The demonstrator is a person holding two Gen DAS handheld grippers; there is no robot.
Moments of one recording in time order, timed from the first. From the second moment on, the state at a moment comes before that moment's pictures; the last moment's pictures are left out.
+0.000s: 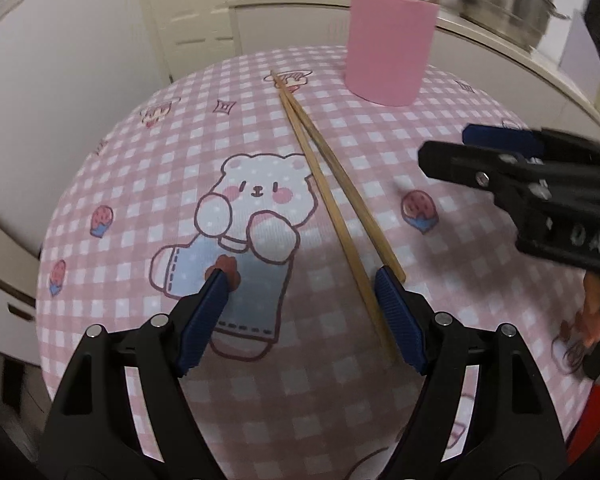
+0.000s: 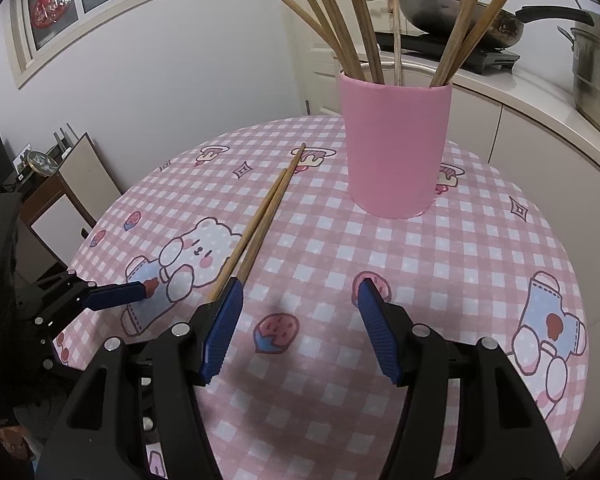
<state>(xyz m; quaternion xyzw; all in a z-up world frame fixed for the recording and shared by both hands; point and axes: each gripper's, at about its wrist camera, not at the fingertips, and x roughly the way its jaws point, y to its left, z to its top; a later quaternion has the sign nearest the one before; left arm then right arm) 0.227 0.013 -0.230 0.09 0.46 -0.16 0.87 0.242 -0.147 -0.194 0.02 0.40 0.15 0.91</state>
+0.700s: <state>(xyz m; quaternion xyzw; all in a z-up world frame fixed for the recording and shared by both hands) 0.272 0.048 -0.230 0.06 0.46 -0.12 0.88 0.265 -0.104 -0.210 -0.01 0.43 0.18 0.89</state>
